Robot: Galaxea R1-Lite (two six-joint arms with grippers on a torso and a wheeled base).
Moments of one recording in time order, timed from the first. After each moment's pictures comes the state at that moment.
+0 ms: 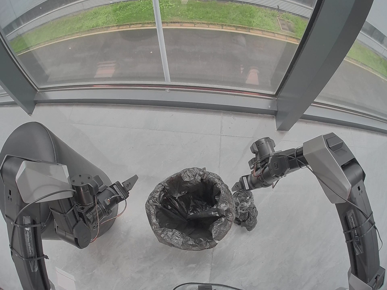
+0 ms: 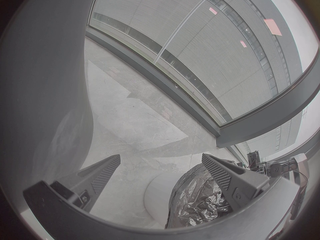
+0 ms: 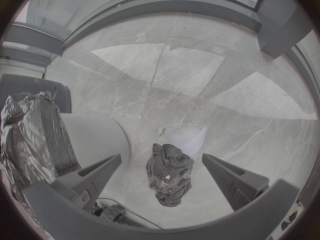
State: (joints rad) left arm -0.16 2.36 -0.54 -1.55 -0.13 -0.61; right arm 0.30 2.64 -1.83 0.18 0.09 0.06
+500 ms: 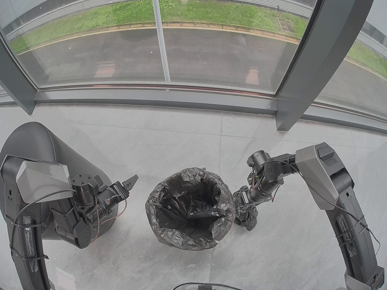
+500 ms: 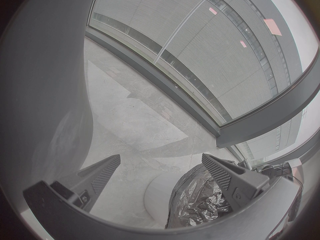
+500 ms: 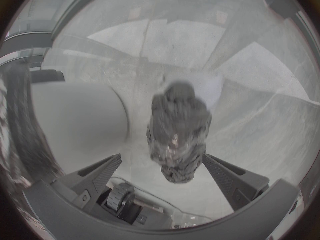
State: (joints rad) left arm -0.16 2.36 -0.55 -1.55 -0.13 -0.61; right arm 0.30 2.76 -2.00 0.47 0.17 0.10
